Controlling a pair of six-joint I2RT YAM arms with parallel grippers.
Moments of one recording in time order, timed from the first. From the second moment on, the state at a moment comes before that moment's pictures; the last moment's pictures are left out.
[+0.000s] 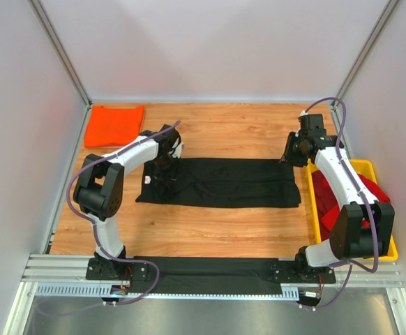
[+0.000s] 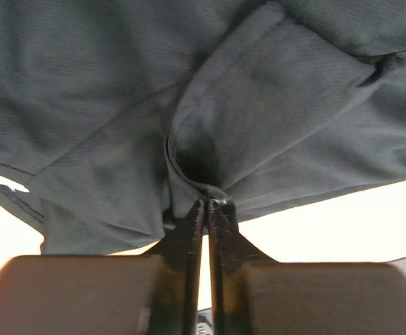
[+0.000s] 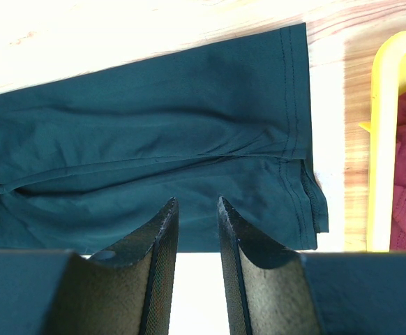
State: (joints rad) left arm -0.42 1.87 1.33 -0.89 0.15 -0.20; right arm 0.06 1.45 1.20 -0.72 -0.07 0.35
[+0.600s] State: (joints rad) left arm -0.47 1.81 1.26 -0.90 0.33 -0.08; right arm 0.06 1.45 1.19 -0.72 -0.07 0.35
